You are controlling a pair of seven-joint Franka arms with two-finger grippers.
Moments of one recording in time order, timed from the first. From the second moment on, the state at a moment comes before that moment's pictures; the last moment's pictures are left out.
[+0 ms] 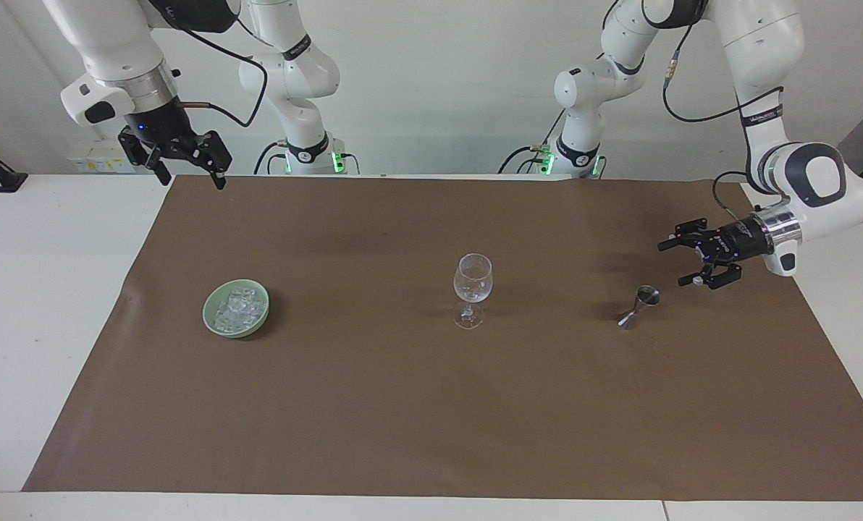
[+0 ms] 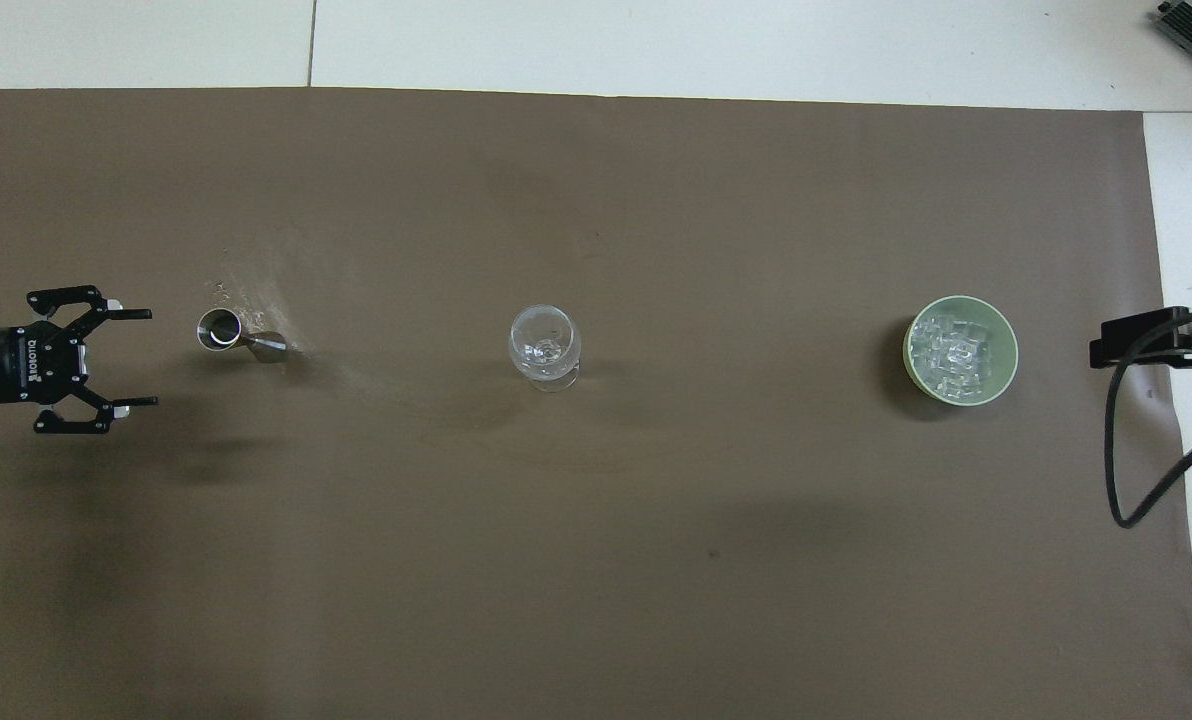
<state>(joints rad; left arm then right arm) 0.37 0.33 0.06 -1.92 -1.04 1.59 -0.72 0.00 -0.09 -0.05 -1.65 -0.02 1.57 0.04</state>
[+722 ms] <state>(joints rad) 0.47 0.49 -0.04 -1.85 -1.04 1.58 -0.73 0.00 -0.09 -0.05 -1.65 -0.02 1.57 0.04</state>
